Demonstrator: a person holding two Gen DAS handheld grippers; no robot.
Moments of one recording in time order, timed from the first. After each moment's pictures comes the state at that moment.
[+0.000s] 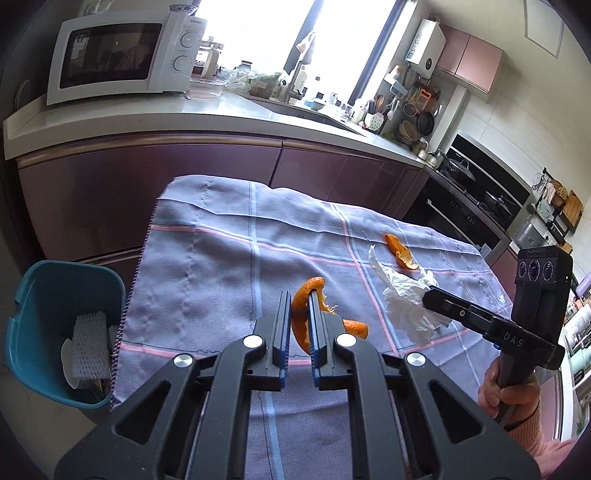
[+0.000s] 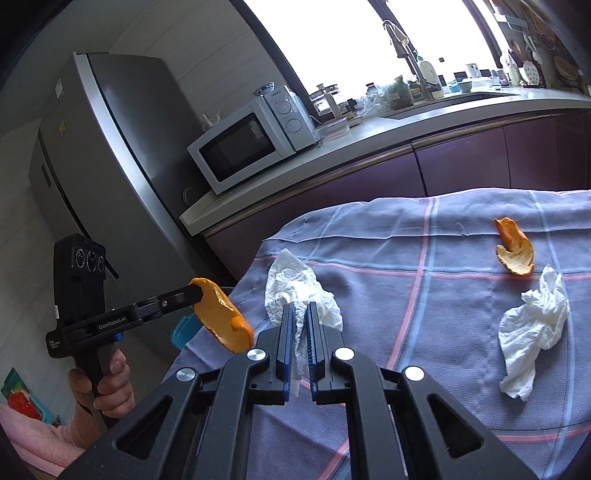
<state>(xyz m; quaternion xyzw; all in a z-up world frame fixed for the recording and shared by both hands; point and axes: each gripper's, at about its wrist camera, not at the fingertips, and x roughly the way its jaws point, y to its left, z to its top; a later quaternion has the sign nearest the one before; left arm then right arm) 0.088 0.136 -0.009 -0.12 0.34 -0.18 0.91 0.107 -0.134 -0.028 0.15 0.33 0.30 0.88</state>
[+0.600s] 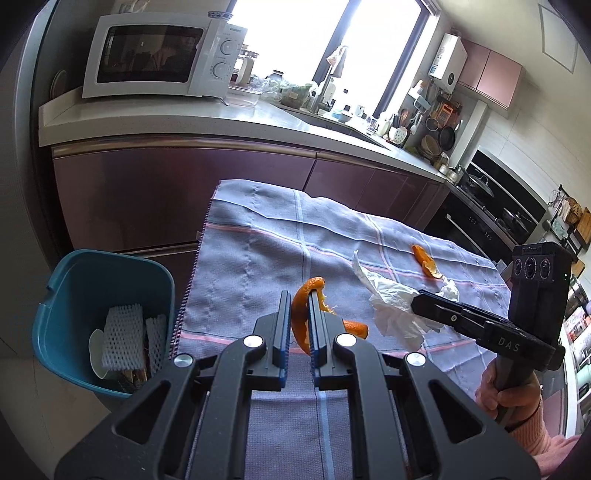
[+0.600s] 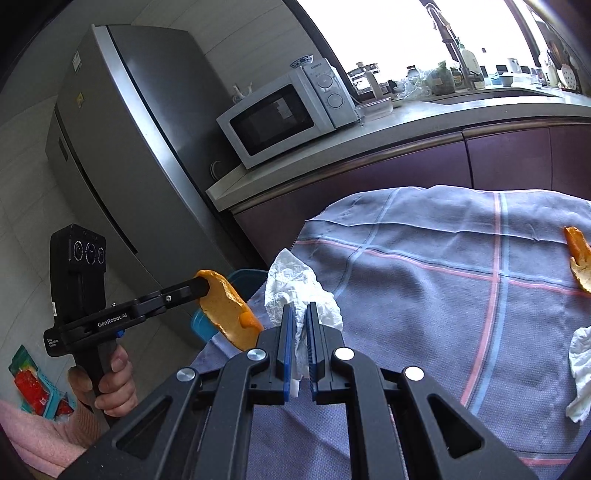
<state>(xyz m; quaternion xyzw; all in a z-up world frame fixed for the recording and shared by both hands) 0.067 0.185 -0.005 -0.14 0.34 -0.14 0.92 0.122 -0.071 -0.030 0.12 0.35 0.35 0.86</state>
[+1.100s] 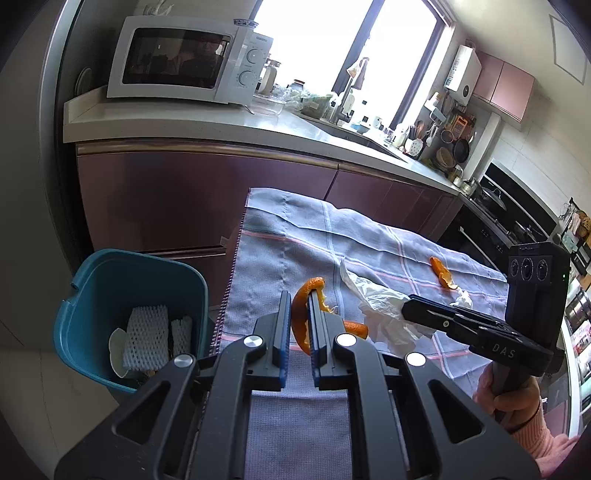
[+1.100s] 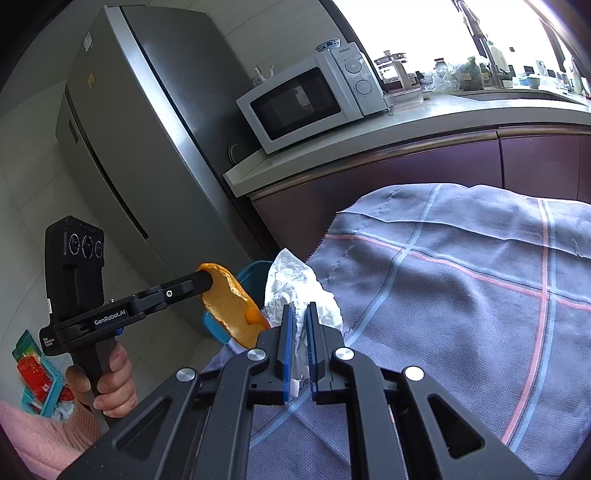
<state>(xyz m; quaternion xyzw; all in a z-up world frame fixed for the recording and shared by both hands) 0.060 0.218 -0.004 -0.15 0.33 -0.10 0.93 0.134 -0.028 -0.031 0.10 0.36 0.38 0.84</state>
